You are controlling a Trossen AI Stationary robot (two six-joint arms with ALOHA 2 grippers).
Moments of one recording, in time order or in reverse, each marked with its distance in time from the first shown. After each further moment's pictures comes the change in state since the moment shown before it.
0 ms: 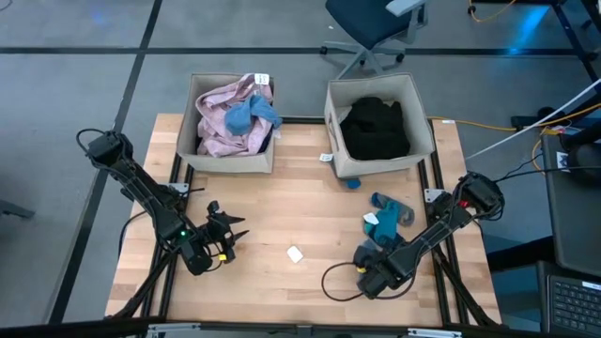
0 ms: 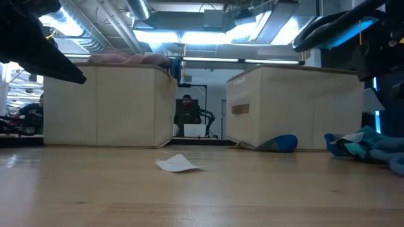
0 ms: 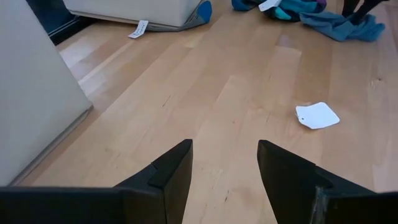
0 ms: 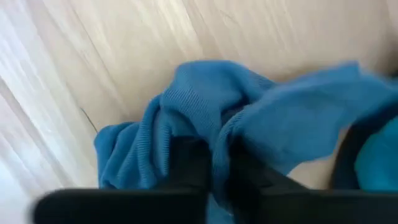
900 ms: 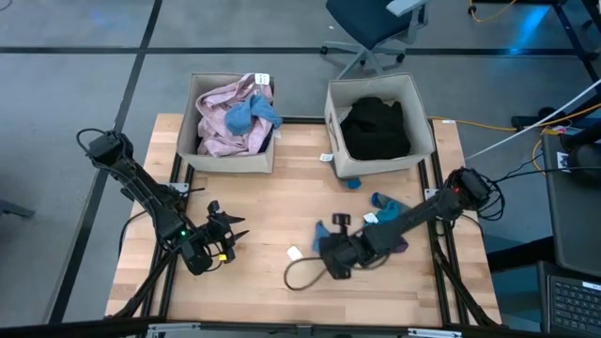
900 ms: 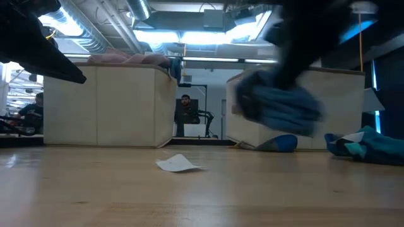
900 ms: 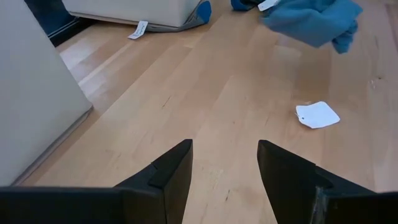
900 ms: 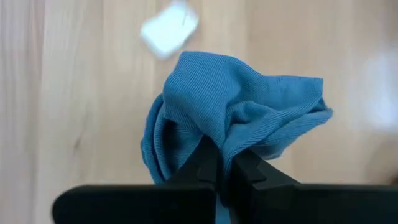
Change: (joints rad) left arm 0.000 -0.001 0.000 0.000 0.000 0.009; right arm -0.229 -0.011 0.313 0.038 0.232 -0.763
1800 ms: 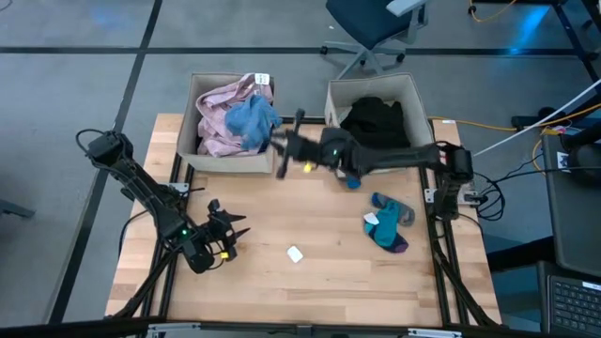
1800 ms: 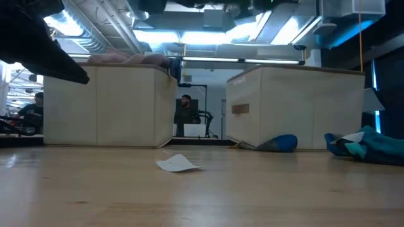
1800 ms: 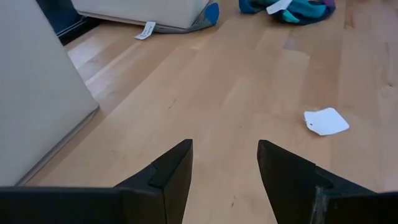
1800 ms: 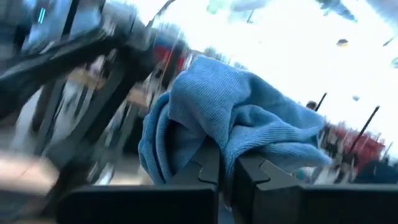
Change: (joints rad) left arm 0.020 0.000 0.000 -0.001 -0.007 -0.010; right arm -0.590 0.031 0.110 1.343 -0.234 -0.834
